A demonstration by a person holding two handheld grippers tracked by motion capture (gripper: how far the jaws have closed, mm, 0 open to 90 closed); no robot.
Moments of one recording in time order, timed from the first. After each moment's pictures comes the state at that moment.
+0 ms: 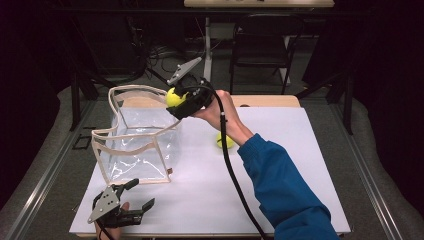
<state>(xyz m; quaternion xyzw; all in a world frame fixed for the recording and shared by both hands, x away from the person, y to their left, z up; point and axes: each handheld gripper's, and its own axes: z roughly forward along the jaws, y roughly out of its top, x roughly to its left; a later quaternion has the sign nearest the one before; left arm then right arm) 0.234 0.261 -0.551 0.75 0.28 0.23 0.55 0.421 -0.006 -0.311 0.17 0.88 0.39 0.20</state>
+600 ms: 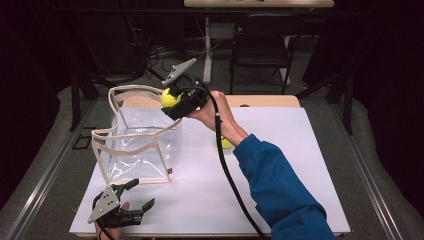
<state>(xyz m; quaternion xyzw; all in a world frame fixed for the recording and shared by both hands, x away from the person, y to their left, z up) 0.234 0.261 -0.552 0.75 0.28 0.23 0.55 0.422 0.005 -0.313 0.16 0.88 0.40 0.20</state>
